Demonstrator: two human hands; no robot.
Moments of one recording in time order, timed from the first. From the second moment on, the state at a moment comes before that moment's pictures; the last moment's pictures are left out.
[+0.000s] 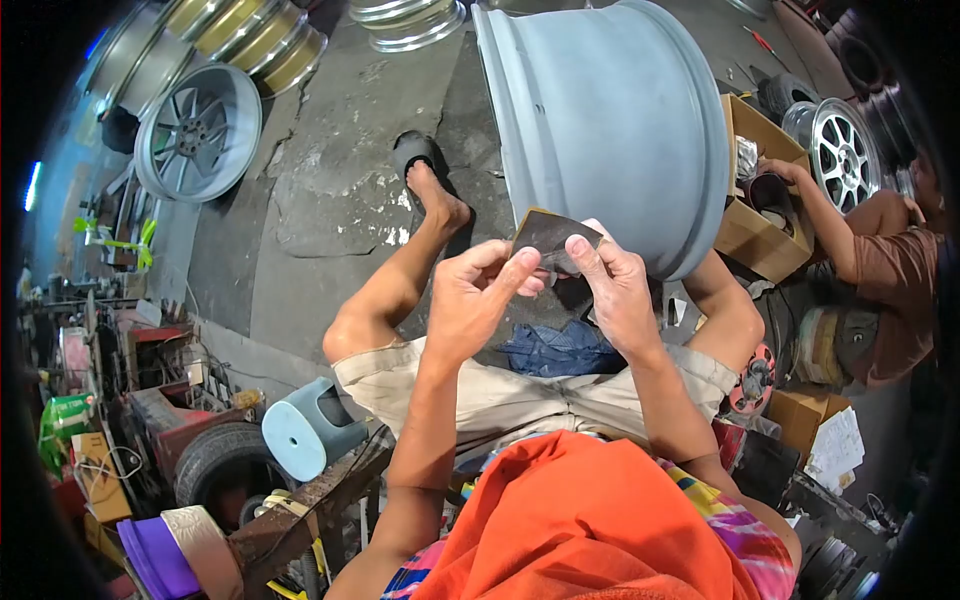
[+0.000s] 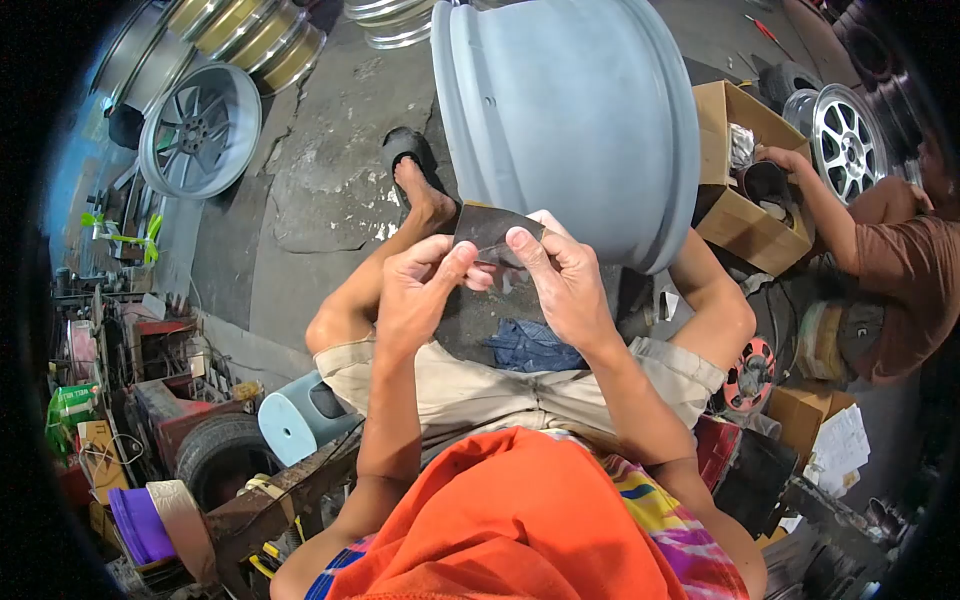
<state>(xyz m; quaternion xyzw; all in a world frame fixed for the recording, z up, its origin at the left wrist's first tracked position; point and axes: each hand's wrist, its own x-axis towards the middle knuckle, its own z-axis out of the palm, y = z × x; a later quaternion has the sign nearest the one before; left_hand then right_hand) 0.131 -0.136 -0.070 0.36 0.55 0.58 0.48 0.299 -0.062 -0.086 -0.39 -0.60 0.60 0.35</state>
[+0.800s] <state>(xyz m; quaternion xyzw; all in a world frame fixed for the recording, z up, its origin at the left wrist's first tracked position) 0.058 0.019 -0.121 0.47 0.57 0.63 0.23 0.229 0.009 -0.080 -0.24 -0.86 -0.04 0.45</state>
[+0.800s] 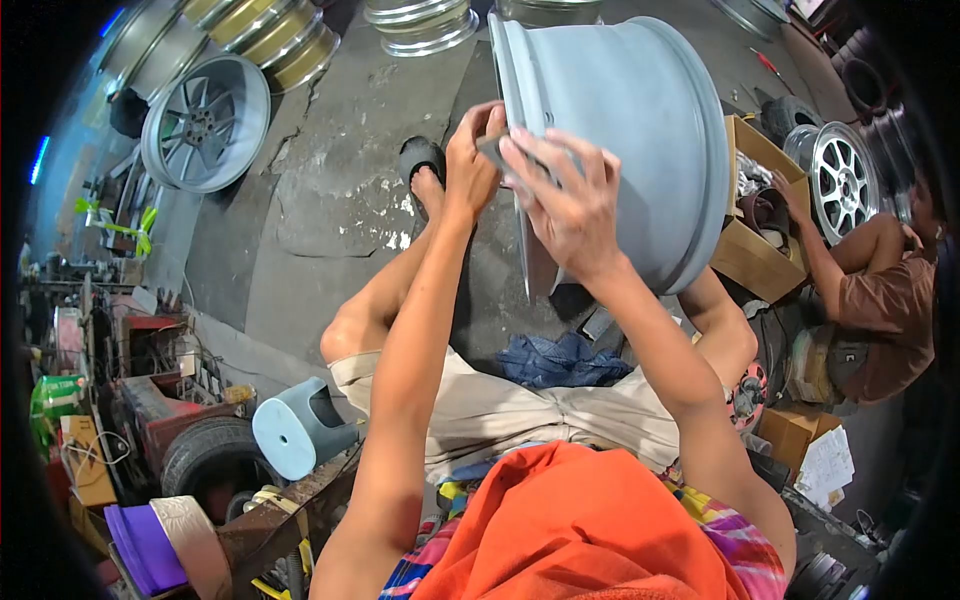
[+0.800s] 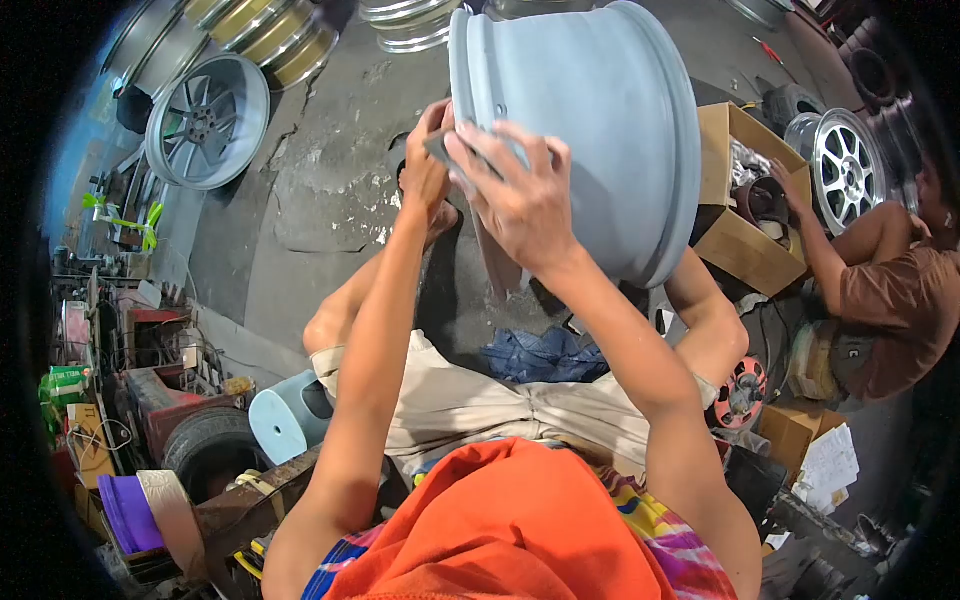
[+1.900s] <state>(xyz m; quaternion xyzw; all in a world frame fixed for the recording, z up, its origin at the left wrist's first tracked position) 0.038 0.123 -0.157 0.56 0.46 0.63 0.27 0.166 0.091 -0.019 -0.33 -0.86 0.01 0.38</state>
